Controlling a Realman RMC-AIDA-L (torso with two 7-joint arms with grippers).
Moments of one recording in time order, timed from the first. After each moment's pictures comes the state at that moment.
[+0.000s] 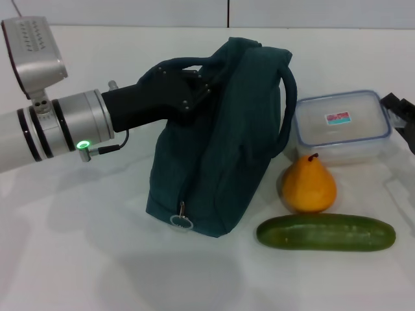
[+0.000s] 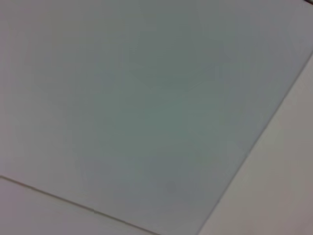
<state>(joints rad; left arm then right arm) -0.79 -2.09 2.84 -0.30 -0.53 1.55 -0.94 0.55 2.03 -1.03 0.11 -0.77 -1.28 1.53</state>
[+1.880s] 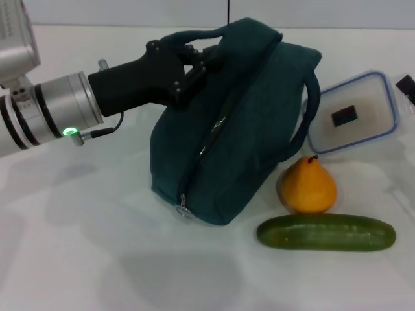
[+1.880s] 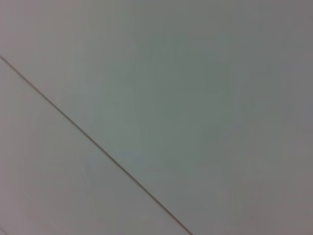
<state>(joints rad) -0.79 -2.05 2.84 -0.29 -0.59 1.67 -0.90 0.48 2.03 -1.03 0.03 -0.80 -1.49 1.21</state>
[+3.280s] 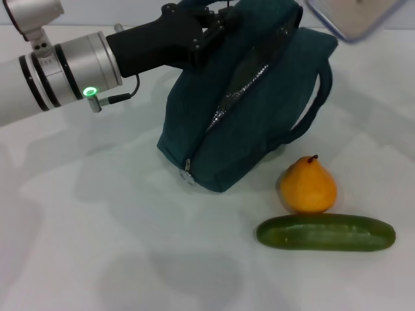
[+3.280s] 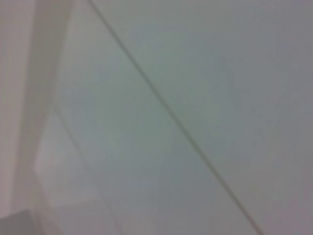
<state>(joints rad) -0.90 -2.09 2.84 -0.37 -0.63 1.60 -1.01 0.64 1.97 -1.05 -0.43 -0.80 -1.52 1.47</state>
